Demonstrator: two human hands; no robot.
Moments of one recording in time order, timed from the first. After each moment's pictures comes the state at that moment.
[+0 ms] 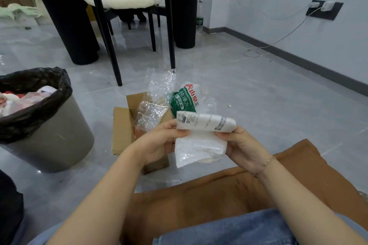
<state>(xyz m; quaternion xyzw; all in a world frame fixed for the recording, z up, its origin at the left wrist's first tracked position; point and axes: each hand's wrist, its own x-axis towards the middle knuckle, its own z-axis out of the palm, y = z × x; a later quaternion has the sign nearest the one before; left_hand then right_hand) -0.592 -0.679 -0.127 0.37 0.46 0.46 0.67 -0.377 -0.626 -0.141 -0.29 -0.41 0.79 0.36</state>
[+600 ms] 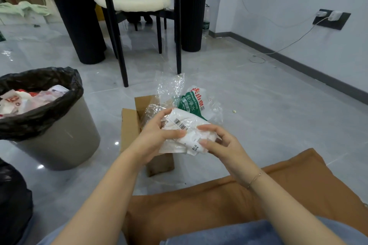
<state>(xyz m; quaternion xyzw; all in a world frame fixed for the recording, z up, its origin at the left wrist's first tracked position) -0.615 -0.690 -0.115 0.36 0.53 0.54 0.54 -0.415 -0.653 -0.135 -0.33 -0.58 0.65 0.36</state>
